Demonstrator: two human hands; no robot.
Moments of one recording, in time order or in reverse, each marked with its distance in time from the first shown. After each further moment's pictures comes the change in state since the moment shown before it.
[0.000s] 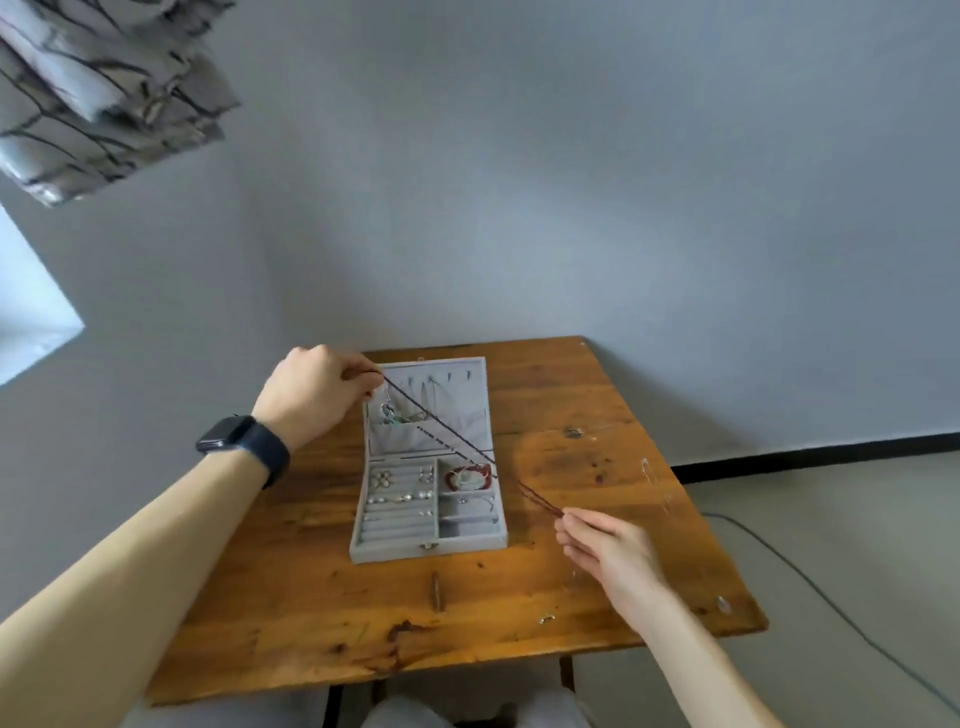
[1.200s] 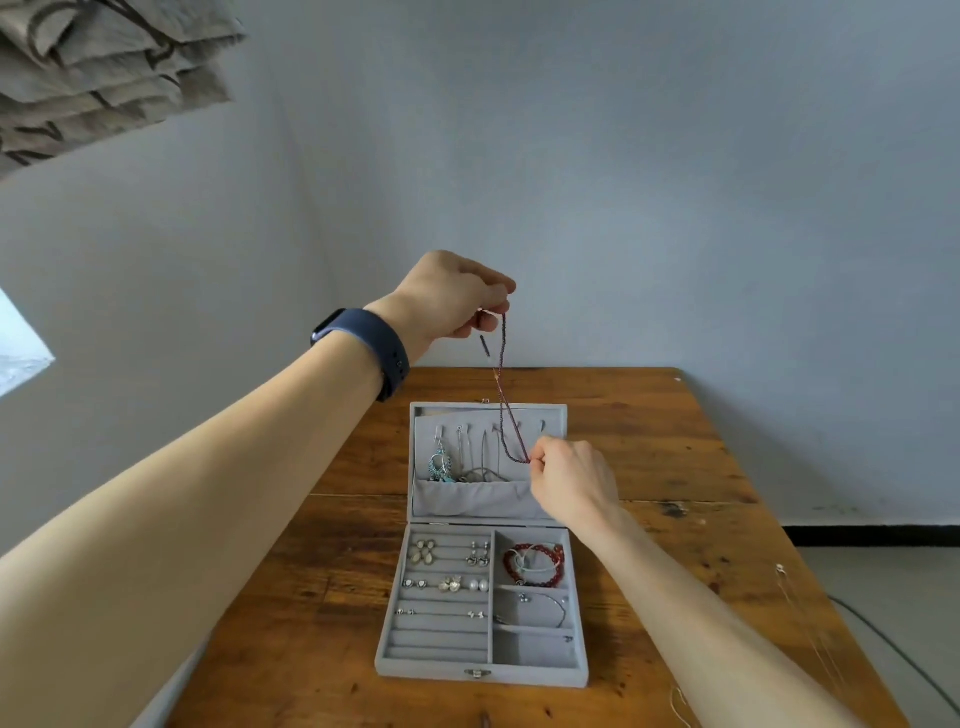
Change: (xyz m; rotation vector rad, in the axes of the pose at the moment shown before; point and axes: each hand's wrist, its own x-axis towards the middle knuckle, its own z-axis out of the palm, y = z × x) left_hand 0.152 0.048 0.001 -0.603 -0.177 -0.270; right_hand 0.188 -0.071 0.164 -1.316 -0.023 -0.635
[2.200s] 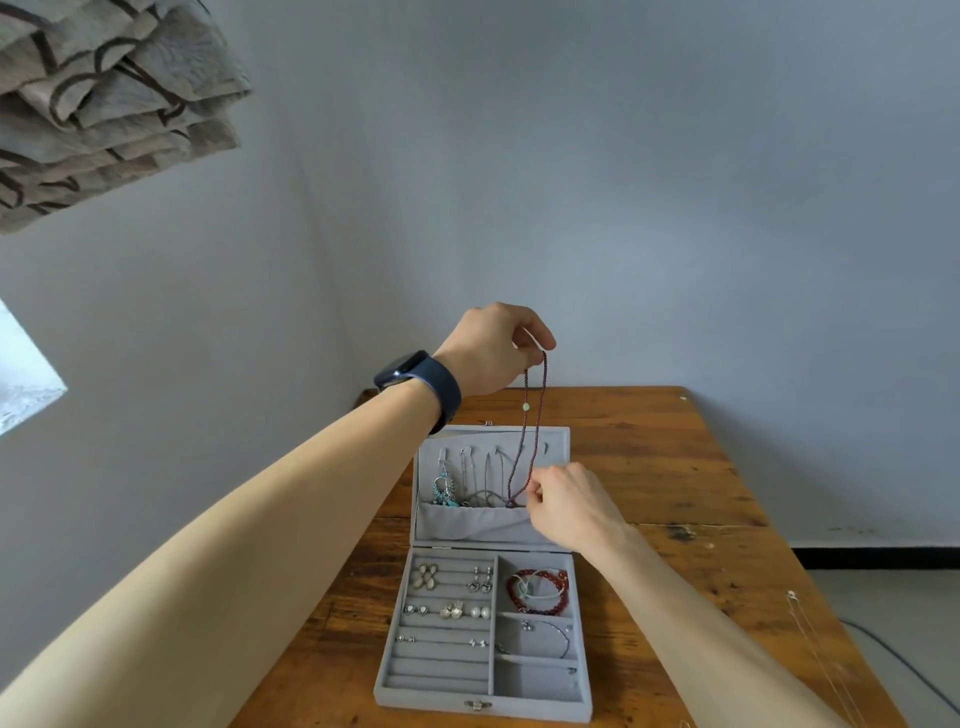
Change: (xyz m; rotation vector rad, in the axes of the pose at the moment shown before) left_hand 0.023 -0.017 0.041 0.453 -0.068 0.273; right_hand 0.006 0.006 0.000 0.041 -0.143 -0.138
